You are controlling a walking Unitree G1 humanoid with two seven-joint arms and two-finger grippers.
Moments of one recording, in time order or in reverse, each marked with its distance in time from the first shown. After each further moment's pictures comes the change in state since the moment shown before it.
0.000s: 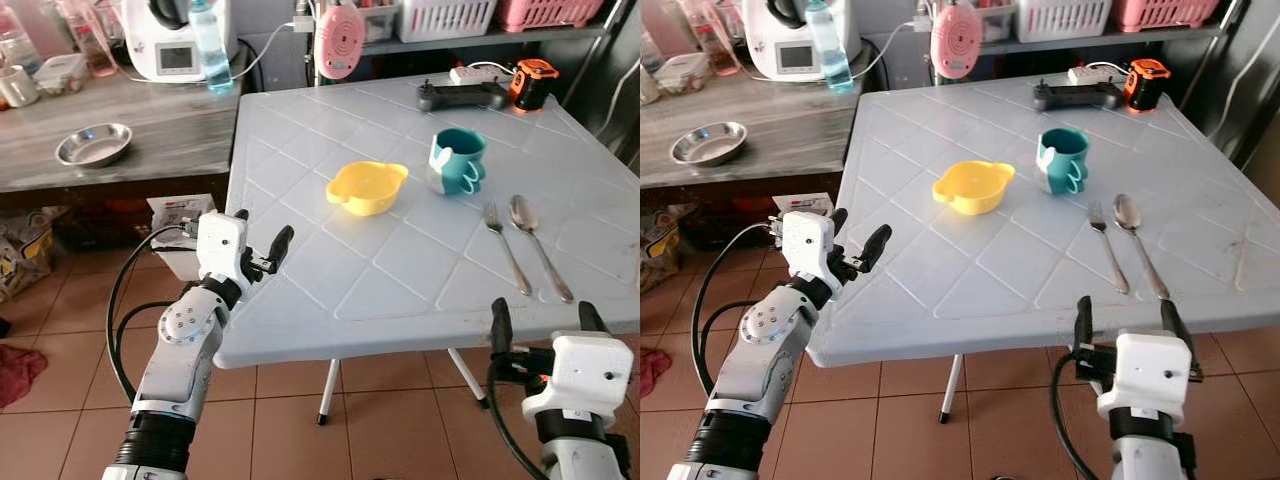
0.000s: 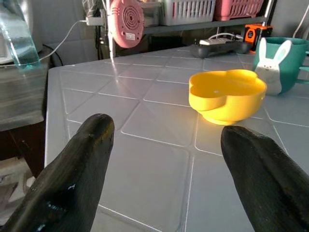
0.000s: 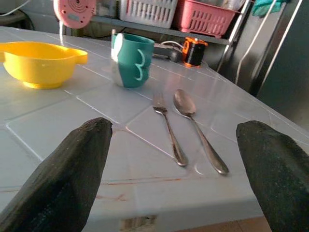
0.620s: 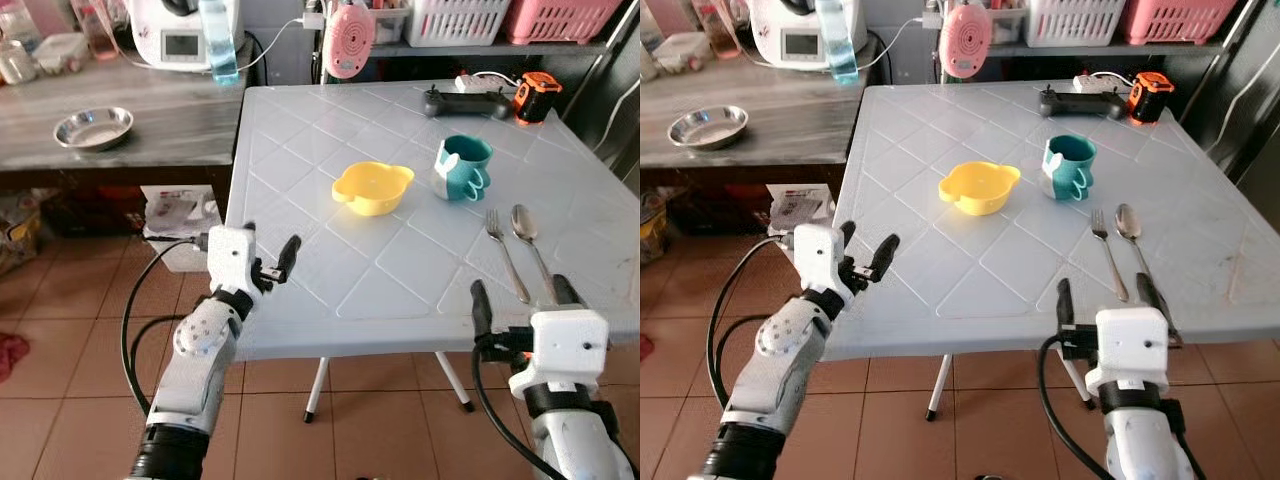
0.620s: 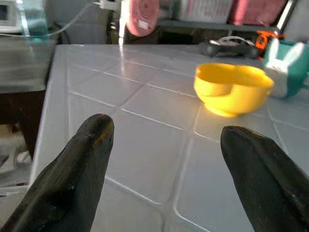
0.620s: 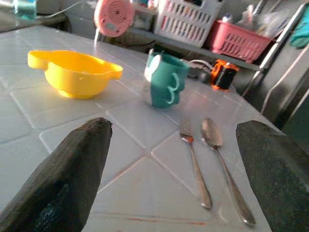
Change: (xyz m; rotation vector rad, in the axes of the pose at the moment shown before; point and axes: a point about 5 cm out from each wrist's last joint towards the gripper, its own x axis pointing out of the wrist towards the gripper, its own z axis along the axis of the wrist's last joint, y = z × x) left arm -0.004 -0.013 -0.013 -0.066 0.020 0.057; right arm 0.021 0.007 0.005 -0.035 -0.017 0.130
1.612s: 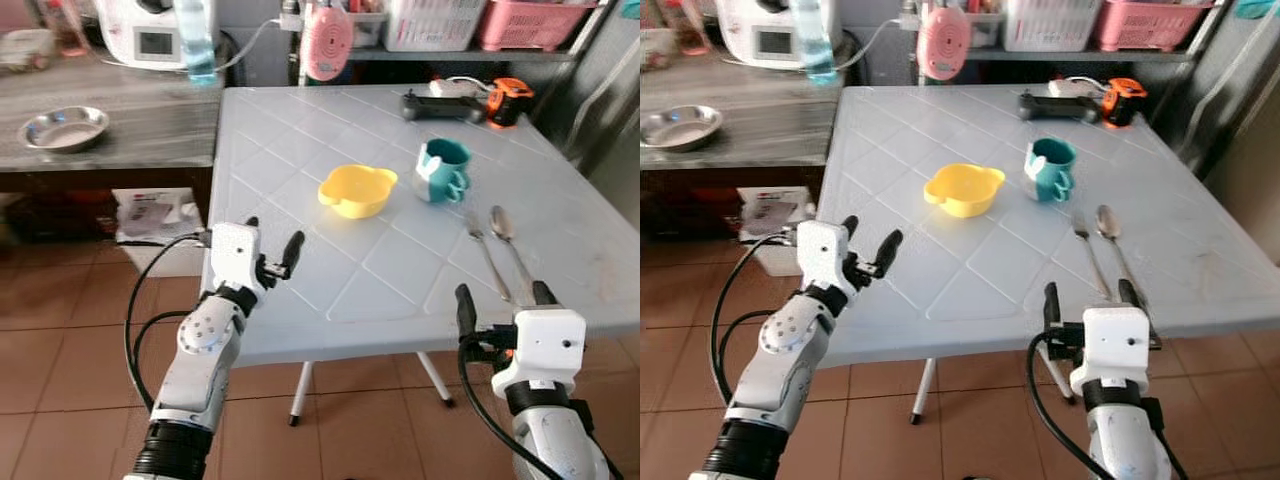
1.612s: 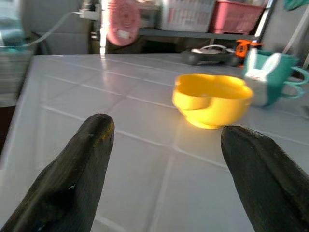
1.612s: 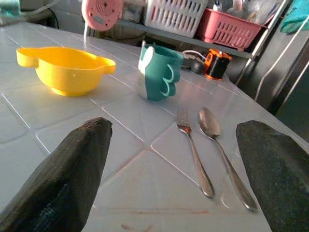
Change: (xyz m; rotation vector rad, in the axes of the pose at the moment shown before) left arm 0.004 -0.002 0.004 0.031 -0.019 -0.021; right arm 0.003 0.011 -0.004 0.067 0.010 -0.024
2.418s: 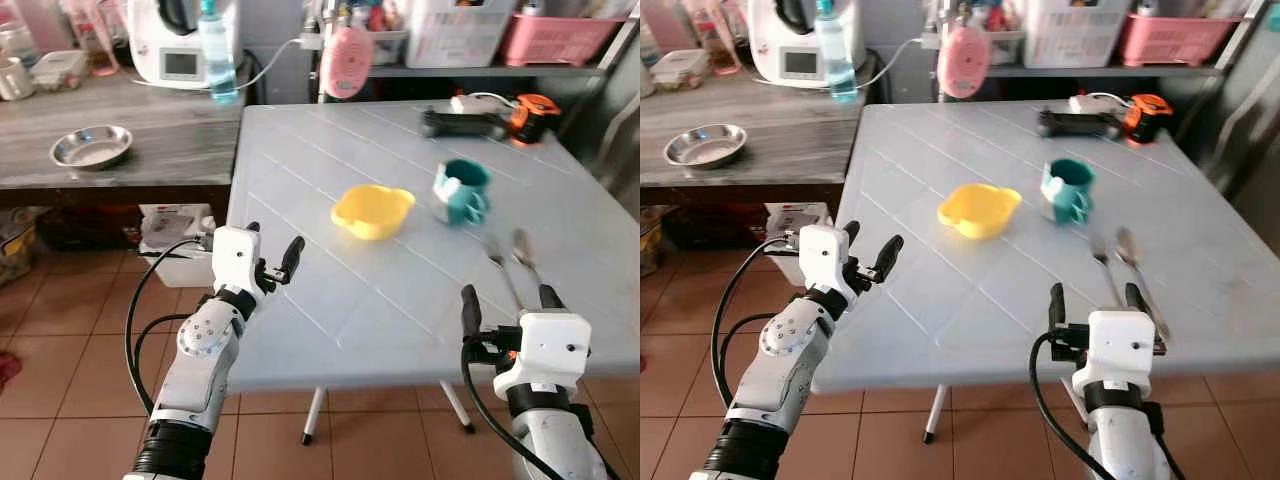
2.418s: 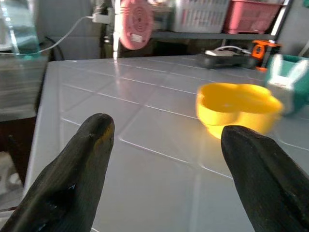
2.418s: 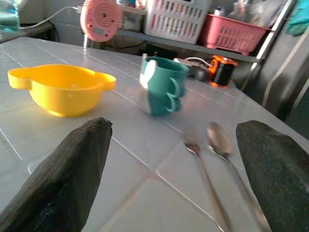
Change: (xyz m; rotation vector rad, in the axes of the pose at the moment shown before) left arm 0.000 -0.001 -0.006 -0.007 0.018 -0.022; right arm -0.002 0.000 -0.005 0.017 0.007 -0.031
